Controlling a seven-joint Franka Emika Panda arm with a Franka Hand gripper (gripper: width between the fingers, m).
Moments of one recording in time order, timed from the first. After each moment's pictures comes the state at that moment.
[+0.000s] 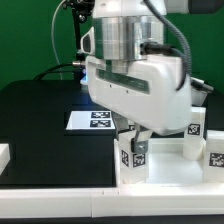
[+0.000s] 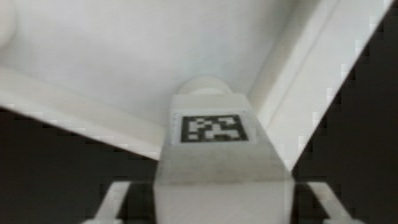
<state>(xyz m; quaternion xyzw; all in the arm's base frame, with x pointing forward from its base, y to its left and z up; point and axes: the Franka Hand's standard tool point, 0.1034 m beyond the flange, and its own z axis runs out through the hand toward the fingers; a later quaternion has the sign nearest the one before) 0.635 -0.007 0.076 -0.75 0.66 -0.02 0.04</state>
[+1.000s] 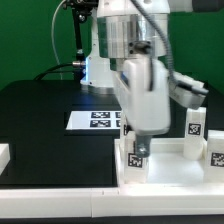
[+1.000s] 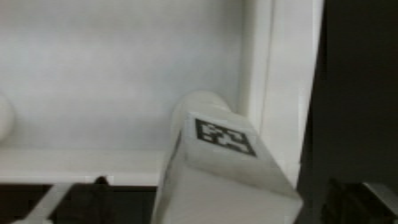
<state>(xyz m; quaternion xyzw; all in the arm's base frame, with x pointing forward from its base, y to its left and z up) 0.635 0.003 0.078 -0.76 0.64 -0.02 0.04</state>
